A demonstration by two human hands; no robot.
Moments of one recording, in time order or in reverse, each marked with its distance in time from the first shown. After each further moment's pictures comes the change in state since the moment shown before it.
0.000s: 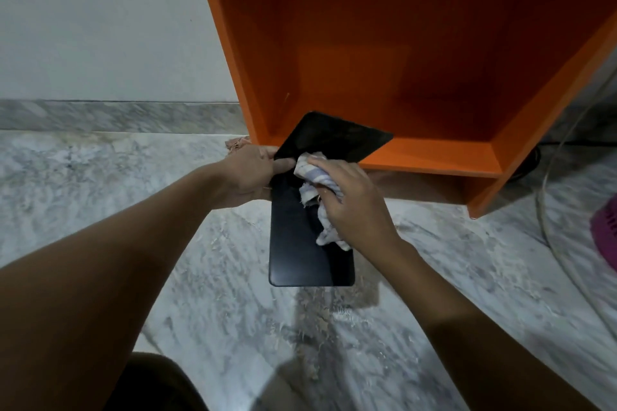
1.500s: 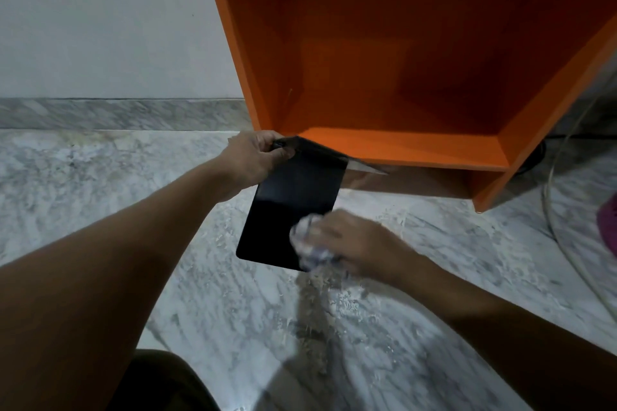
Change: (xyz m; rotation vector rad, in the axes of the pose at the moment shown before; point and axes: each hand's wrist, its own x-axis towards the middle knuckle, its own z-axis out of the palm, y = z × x) left_hand -0.001 -0.006 -0.015 0.230 0.190 0.262; right_hand -0.045 0.038 0.015 -0.170 -0.315 -0.610
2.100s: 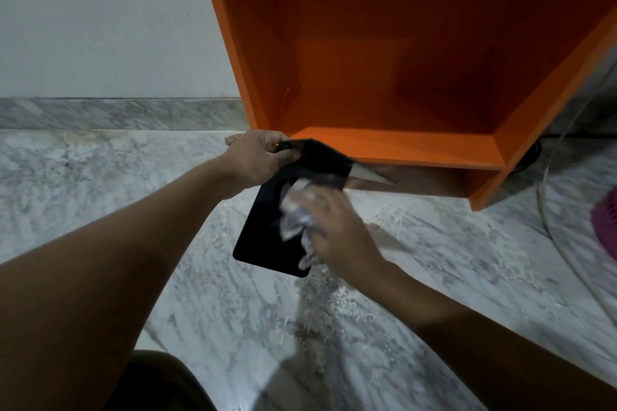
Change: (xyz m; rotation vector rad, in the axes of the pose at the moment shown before) left_hand 0.003 0.005 0.008 0.099 -0.054 0.007; right_hand 0.034 -0.027 0.014 0.069 0.240 0.423
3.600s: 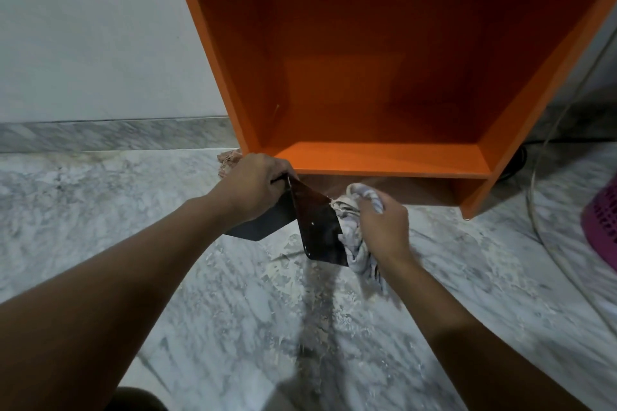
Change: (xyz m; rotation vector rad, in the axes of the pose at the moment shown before) left_hand -0.014 0.017 0.011 0.586 0.014 0.364; right_hand 0.006 0.030 -0.046 0.532 0.375 1.029
